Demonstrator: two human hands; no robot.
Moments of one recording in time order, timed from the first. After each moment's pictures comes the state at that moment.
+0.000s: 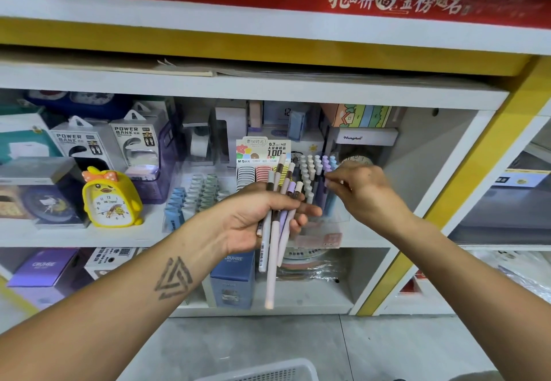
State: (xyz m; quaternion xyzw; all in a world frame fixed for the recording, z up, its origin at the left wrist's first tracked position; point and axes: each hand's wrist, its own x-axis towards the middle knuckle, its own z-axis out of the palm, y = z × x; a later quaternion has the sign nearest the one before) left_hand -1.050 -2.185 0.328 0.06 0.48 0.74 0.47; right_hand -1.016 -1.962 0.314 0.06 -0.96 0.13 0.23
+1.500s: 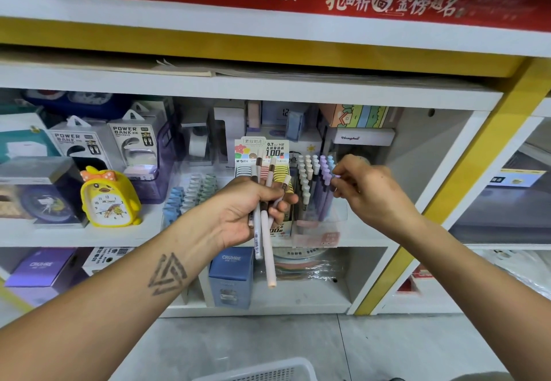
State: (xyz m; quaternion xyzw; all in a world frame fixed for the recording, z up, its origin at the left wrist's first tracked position) left_hand -1.058 -2.188 0.329 0.00 0.49 0.78 0.39; right_hand -1.001 -1.957 0.318 0.05 -0.95 0.23 0.22
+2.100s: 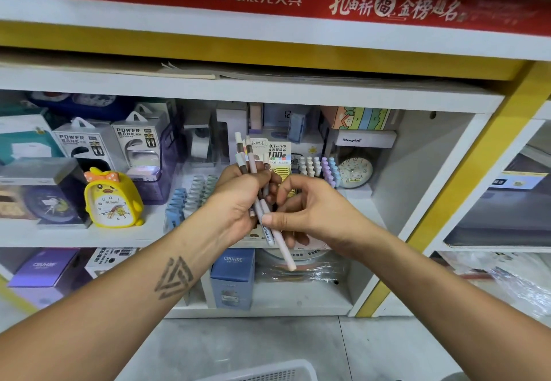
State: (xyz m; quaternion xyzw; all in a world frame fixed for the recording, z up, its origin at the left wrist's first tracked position) left_hand -1.060 -2.181 0.333 -0.03 0.54 0.82 0.15; right_hand -0.994 -2.048 0.329 0.06 -0.77 0.63 -0.05
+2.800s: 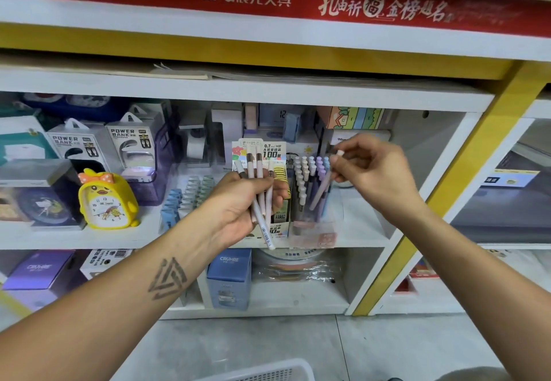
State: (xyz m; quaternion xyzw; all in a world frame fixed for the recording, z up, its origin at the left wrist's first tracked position) left_hand -1.052 -2.186 0.336 0.00 0.50 0.82 0.26; right_hand -1.000 -1.968 0.350 0.00 -0.83 0.49 0.26
